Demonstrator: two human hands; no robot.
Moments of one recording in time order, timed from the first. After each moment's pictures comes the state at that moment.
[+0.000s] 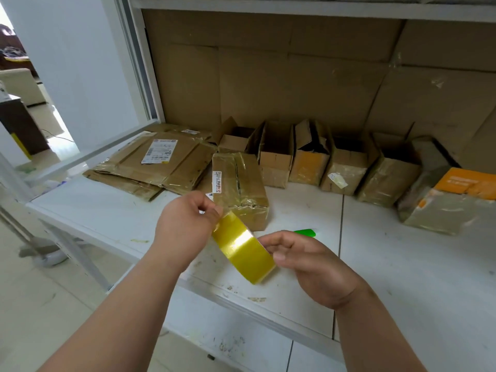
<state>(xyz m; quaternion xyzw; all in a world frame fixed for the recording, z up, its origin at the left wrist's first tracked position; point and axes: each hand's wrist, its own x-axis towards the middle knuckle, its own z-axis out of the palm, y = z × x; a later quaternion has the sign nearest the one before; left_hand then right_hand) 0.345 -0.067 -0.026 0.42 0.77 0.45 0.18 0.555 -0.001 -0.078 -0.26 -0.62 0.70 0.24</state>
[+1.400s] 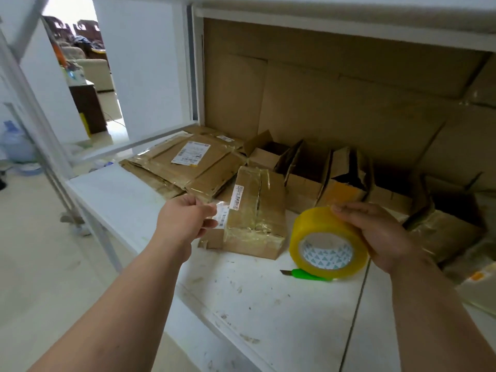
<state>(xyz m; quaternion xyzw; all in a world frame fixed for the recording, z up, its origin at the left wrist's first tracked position) 0.313 -0.029 -0.039 0.18 0.71 0.62 0.29 0.563 0.117 -0.010 -0.43 -0.65 0.56 0.28</state>
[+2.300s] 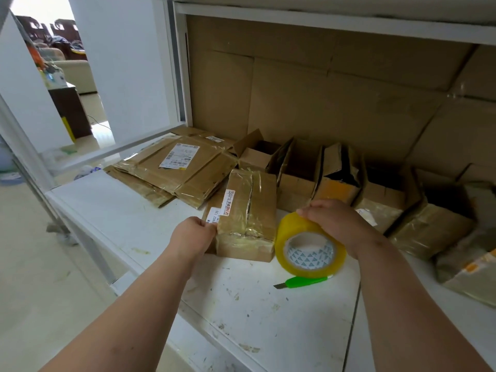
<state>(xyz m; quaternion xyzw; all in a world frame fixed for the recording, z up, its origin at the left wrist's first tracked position) 0.306 0.001 -0.081 0.22 0.81 0.45 0.29 0.521 0.124 -0.012 -0.51 -0.75 0.40 0.14</state>
